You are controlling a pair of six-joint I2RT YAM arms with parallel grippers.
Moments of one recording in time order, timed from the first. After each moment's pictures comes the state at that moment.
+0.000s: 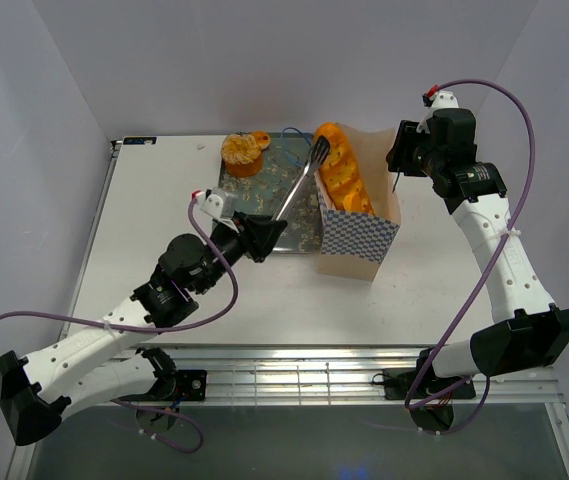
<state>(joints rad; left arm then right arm) -0.89 0.91 0.71 0.30 -0.12 -0.39 0.21 1.39 1.54 -0.61 0.00 0.20</state>
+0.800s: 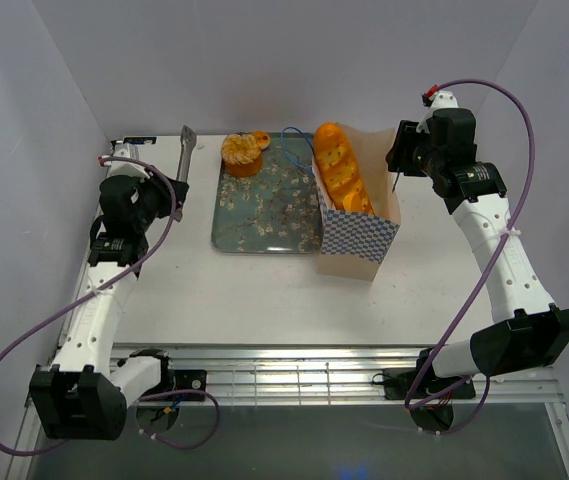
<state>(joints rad) -0.08 1.02 0.95 -0.13 0.11 -0.51 0.21 1.39 1.54 -0.61 0.00 0.20</state>
